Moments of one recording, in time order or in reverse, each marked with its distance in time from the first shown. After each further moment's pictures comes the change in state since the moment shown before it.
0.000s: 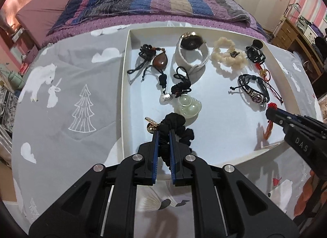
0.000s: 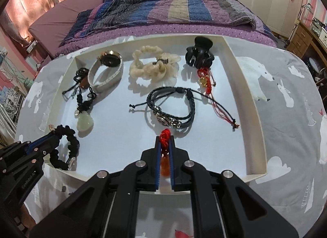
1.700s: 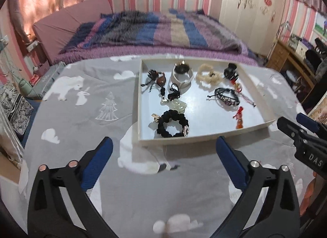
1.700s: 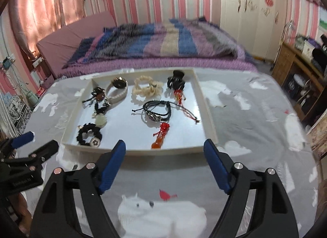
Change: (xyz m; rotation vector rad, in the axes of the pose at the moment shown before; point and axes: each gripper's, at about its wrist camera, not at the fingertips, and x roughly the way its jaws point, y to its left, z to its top) left arm -0.109 -0.006 -0.077 -0.022 -0.285 0.007; right arm -0.124 -0.012 -0.073 -0.008 -0.299 -0.062
